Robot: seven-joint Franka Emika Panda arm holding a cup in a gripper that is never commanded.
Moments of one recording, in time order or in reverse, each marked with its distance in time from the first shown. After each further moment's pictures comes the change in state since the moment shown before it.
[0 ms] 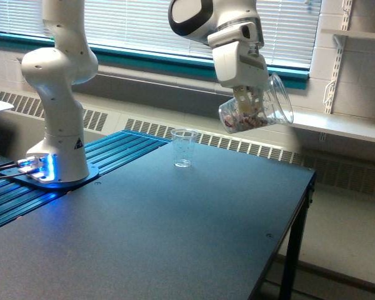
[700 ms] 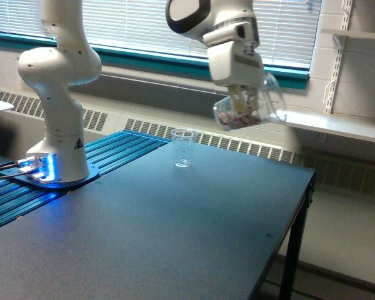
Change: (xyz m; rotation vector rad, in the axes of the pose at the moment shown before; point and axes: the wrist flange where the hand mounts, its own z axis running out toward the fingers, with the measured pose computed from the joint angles) arm -0.017 0.009 -0.009 -0.020 -0.034 0.047
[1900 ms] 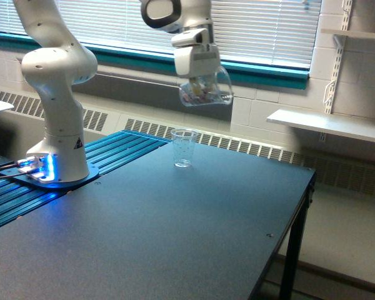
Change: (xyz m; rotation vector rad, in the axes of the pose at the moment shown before) arm -0.270 -0.006 -0.088 0.036 -0.220 -0.038
